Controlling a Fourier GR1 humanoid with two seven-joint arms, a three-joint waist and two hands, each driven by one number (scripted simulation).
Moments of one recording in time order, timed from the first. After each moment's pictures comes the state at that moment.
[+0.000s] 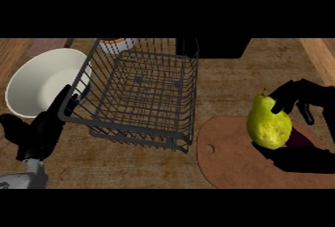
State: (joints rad) left arm -0.07 0.29 0.02 -1.56 0.18 -0.02 0.20; right arm -0.25 -0.75 0.26 -2.06 0.26 -0.14 0.33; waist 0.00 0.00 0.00
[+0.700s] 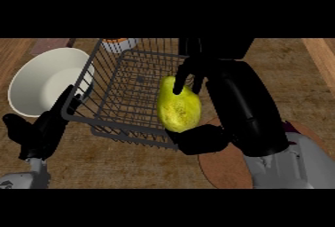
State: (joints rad) left arm -0.07 0.27 0.03 -1.55 0.17 -0.05 0.20; right arm -0.76 -0.32 0.50 -1.90 0.49 -0.01 0.80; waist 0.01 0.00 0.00
